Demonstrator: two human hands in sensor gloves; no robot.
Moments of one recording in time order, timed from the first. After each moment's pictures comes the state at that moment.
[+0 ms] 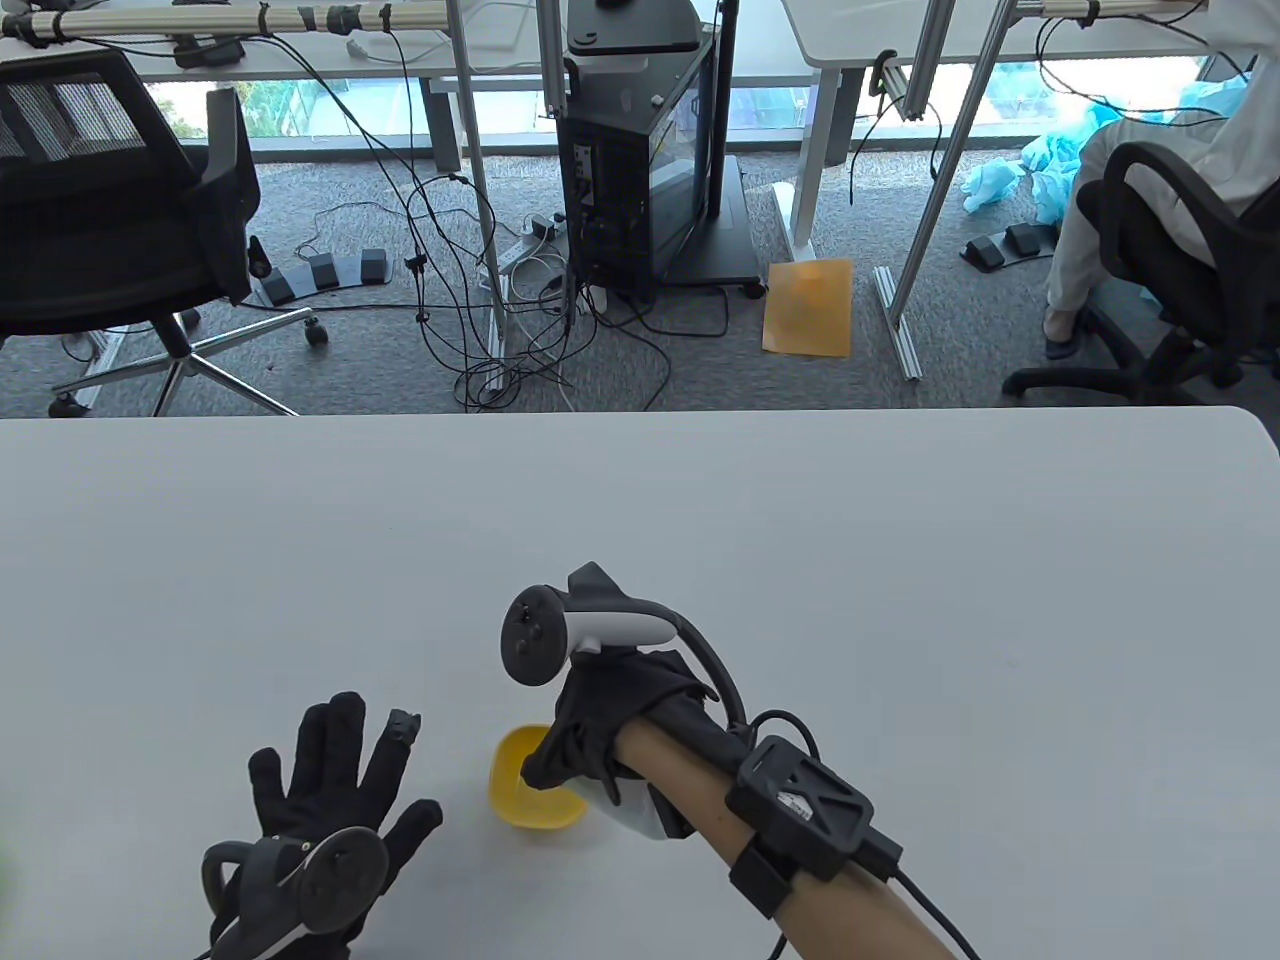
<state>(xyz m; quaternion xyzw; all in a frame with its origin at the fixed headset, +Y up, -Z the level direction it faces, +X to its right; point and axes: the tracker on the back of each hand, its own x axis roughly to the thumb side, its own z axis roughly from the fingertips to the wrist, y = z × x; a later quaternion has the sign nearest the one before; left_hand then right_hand) -0.272 -0.721 -0.188 0.03 -0.10 0.02 0.99 -0.056 -0.633 -0.309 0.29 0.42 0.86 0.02</state>
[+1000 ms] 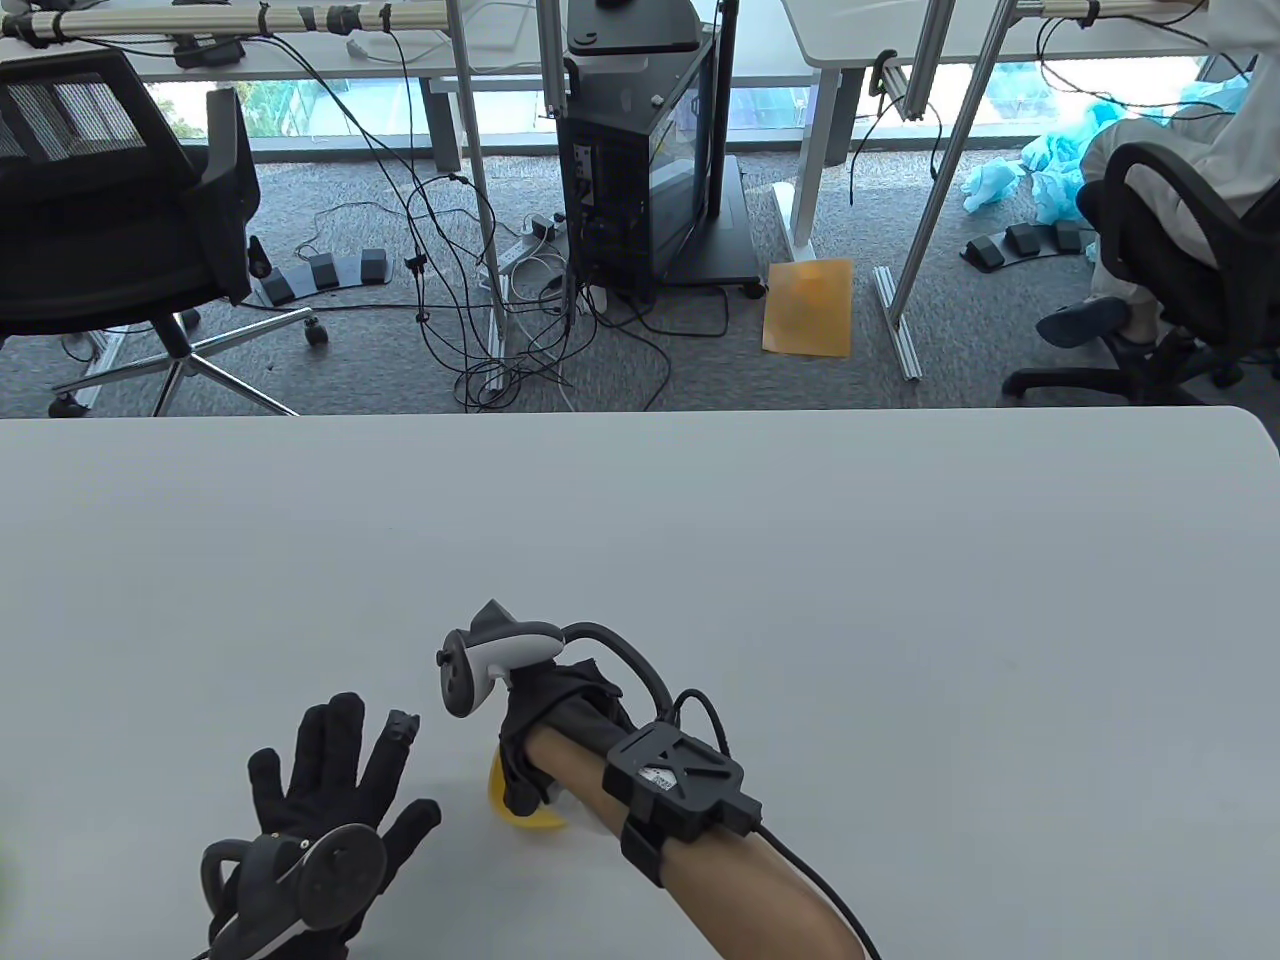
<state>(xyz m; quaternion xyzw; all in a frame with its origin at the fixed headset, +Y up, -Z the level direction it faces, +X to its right) -0.273 -0.722 -0.189 0.02 -0.10 0.02 0.99 -0.105 -0.703 -0.327 0.26 0.47 0.84 -0.13</state>
